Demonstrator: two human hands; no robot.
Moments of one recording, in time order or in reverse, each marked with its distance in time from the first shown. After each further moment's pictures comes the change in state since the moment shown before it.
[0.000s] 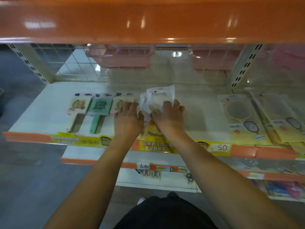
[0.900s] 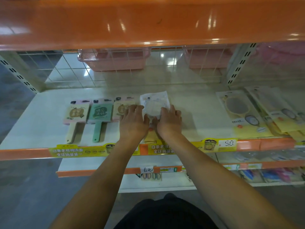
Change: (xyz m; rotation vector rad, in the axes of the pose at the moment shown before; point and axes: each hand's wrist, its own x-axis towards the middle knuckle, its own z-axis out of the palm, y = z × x) left_hand 0.015 -0.019 0.006 -0.083 -0.123 0.067; right_hand -0.003 -0.015 0.035 -0.160 -0.023 0.067
